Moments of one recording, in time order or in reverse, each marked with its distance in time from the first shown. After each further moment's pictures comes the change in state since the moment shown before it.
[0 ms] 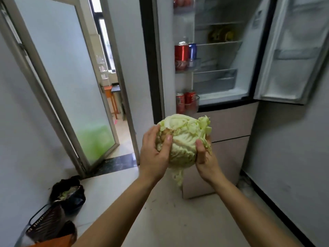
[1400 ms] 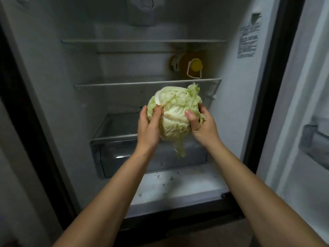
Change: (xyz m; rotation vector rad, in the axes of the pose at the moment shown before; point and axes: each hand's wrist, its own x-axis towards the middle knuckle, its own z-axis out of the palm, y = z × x) left_hand 0.644 -0.062 0.566 -0.463 0.093 -0.129; right_hand 0.784 0.244 -0.300 0.002 0.029 -0.151
